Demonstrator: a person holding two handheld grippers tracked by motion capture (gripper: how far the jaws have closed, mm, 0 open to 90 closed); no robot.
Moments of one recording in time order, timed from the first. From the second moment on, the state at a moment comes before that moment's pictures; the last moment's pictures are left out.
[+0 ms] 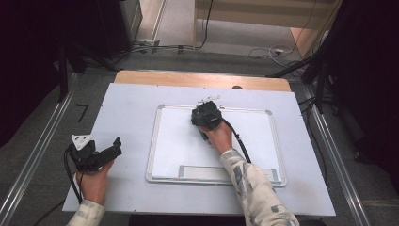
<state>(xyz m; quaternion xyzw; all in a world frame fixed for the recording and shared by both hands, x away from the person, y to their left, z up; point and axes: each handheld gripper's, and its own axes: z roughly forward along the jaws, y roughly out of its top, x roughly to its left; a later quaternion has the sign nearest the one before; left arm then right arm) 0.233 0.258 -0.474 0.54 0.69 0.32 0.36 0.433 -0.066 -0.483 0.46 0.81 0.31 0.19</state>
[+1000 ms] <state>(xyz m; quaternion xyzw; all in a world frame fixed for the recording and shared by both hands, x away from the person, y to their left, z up) 0.235 0.255 -0.475 0.54 0.69 0.32 0.36 0.435 -0.165 -0.483 0.51 0.77 0.31 0.21</state>
